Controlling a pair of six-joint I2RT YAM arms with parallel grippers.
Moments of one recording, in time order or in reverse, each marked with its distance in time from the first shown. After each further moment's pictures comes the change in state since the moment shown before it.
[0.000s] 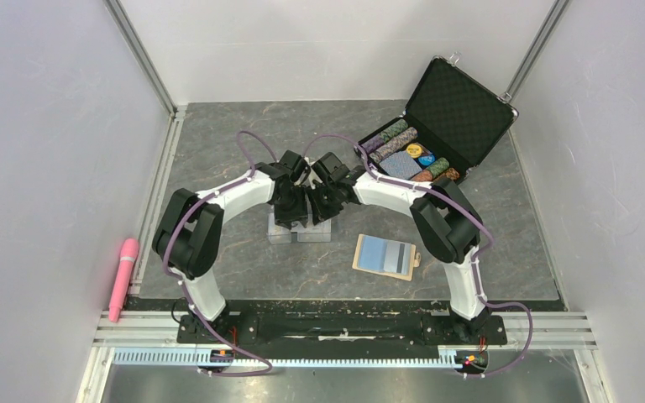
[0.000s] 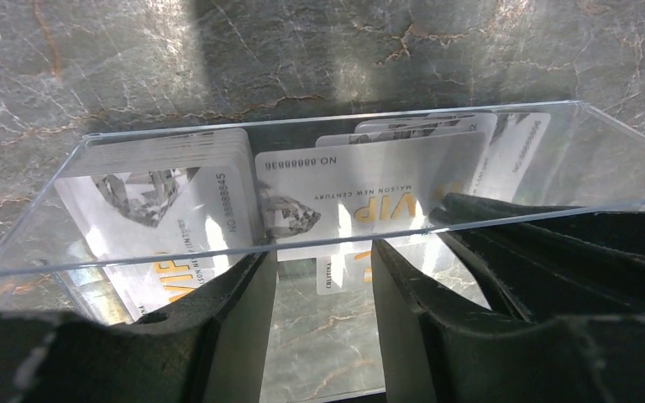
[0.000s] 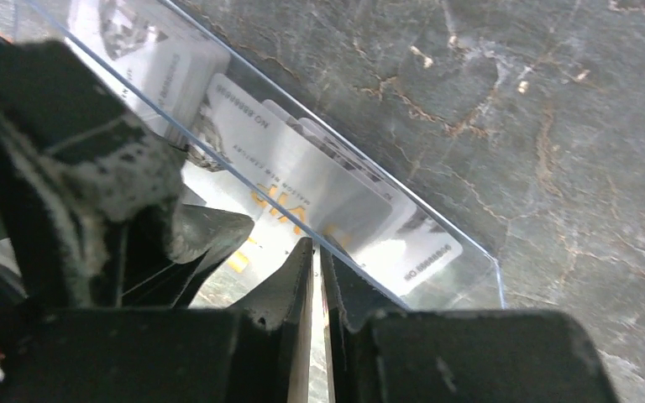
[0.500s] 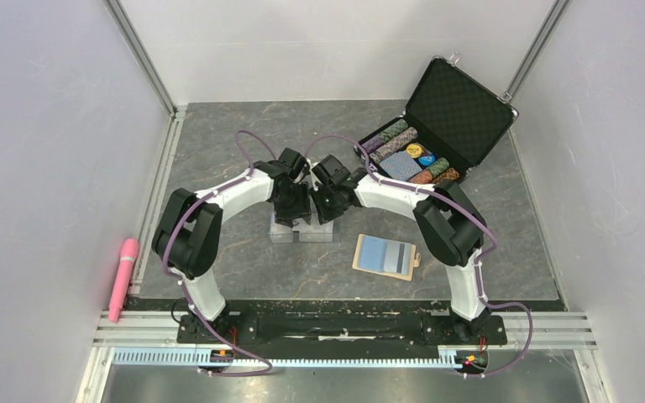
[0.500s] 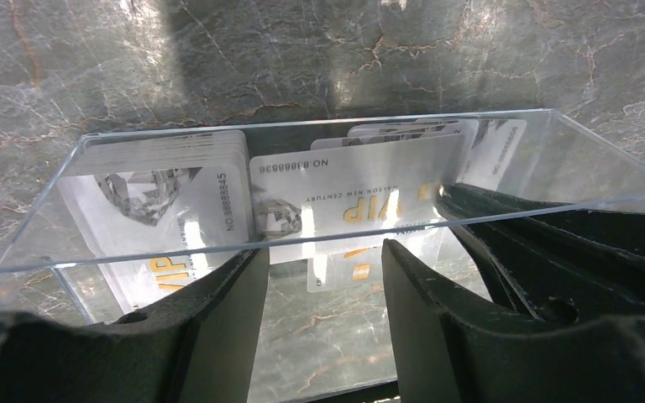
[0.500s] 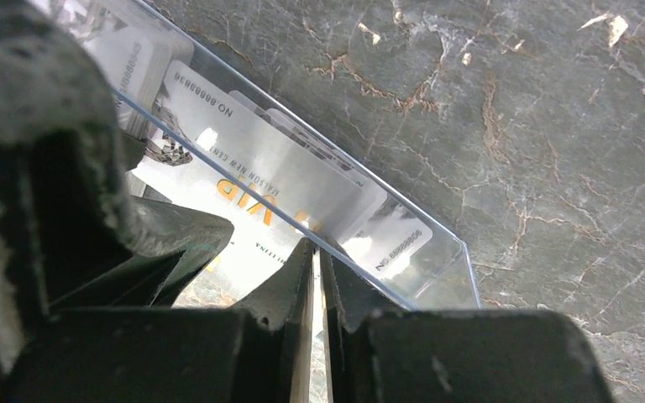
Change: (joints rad) left arm 0.014 0.000 0.013 0.009 0.037 -0.017; right arm 0.010 -0.033 -0.031 -0.027 0.123 -0.032
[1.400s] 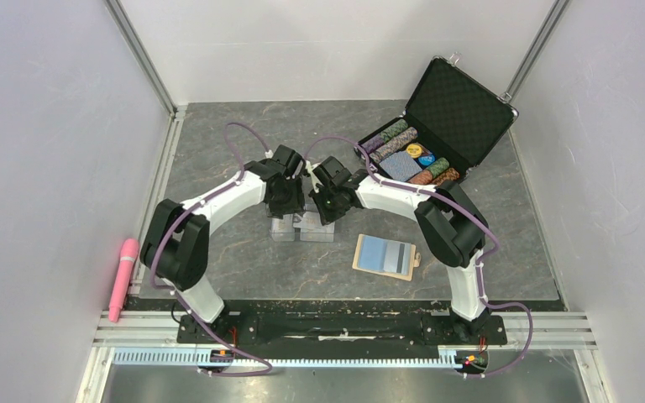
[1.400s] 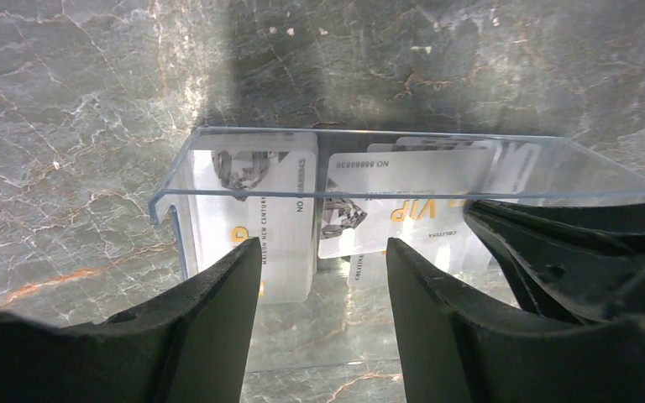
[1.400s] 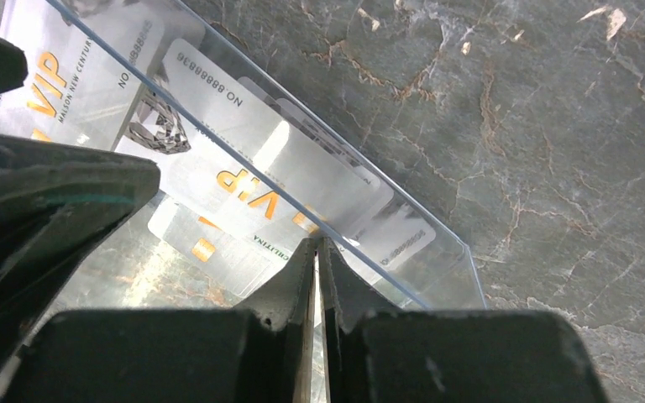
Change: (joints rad) left arm -0.003 -0.088 -0.017 0.003 -0.145 0.018; right arm -0.001 -0.016 -0.026 0.007 0.009 -0.039
